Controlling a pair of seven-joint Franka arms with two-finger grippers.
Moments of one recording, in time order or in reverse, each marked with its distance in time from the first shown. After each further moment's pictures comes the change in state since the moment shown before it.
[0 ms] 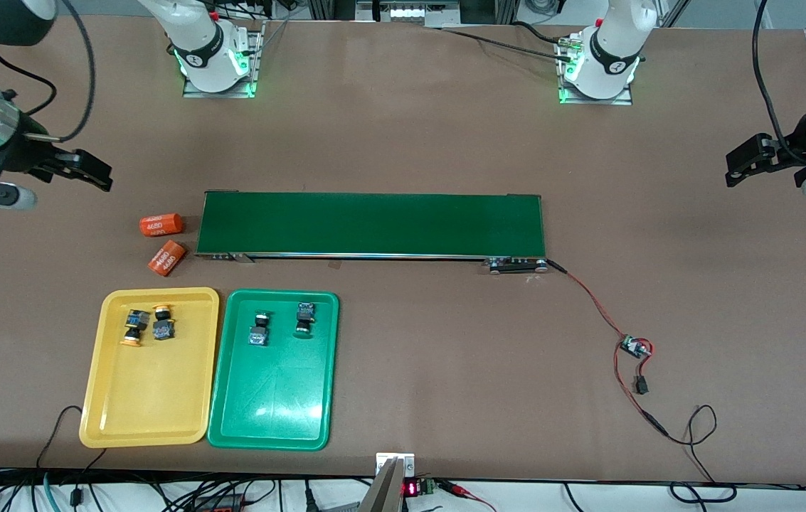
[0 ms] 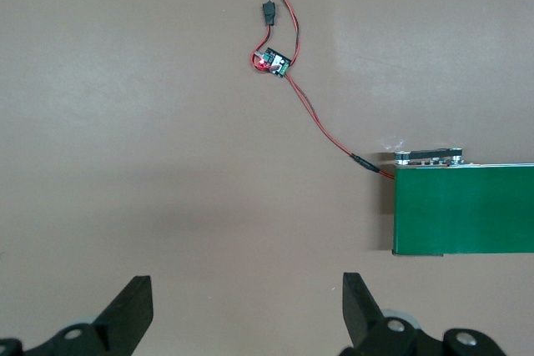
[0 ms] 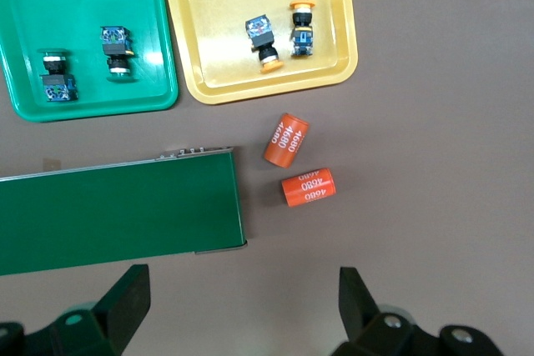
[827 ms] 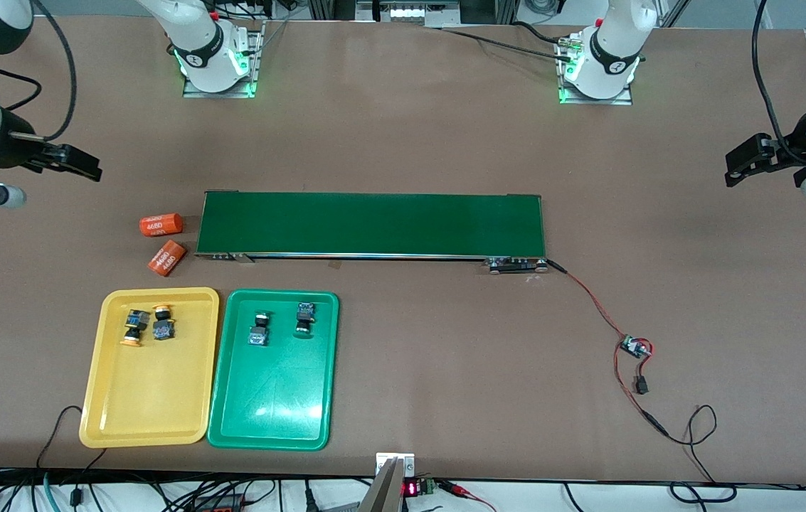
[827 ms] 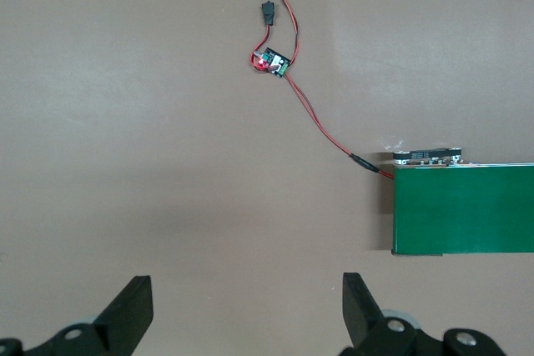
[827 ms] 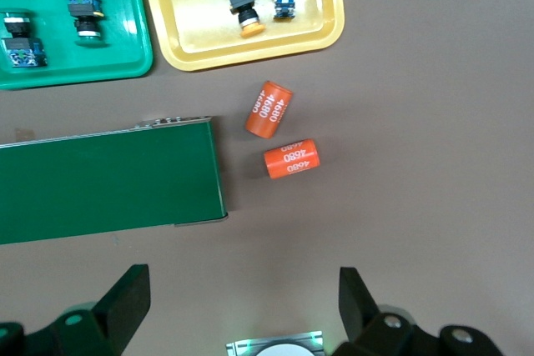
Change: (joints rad) left arm 0.000 0.000 -0.002 0.000 -0.001 0.000 0.000; right arm 0.136 0.004 -0.186 -0.003 0.003 -0.071 -0.050
